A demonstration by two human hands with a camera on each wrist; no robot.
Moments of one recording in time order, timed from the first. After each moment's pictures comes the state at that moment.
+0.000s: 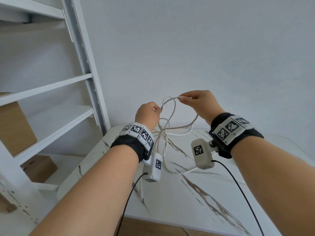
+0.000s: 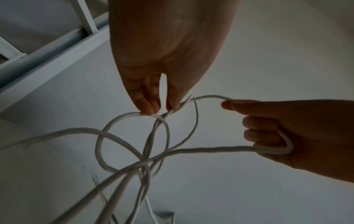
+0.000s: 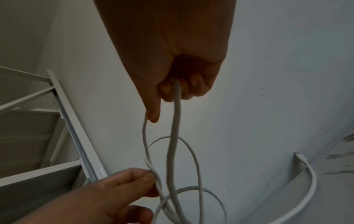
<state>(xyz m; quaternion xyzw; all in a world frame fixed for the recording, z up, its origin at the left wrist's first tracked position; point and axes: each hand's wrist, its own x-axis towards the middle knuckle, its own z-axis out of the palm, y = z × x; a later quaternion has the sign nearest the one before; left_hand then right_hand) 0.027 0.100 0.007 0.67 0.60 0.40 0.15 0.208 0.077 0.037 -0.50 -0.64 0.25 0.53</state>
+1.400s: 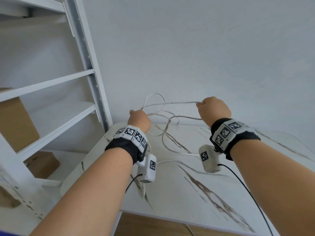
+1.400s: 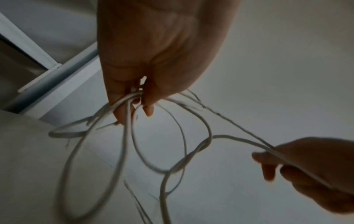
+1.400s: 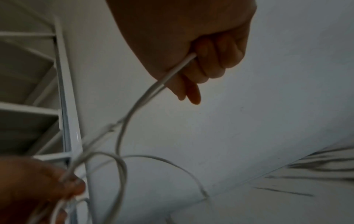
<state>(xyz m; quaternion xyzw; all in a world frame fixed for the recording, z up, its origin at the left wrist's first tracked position) 0.002 0.093 -0.007 0.58 0.73 0.32 0.19 0.221 0.094 0.007 -0.75 -0.58 0.03 0.32</state>
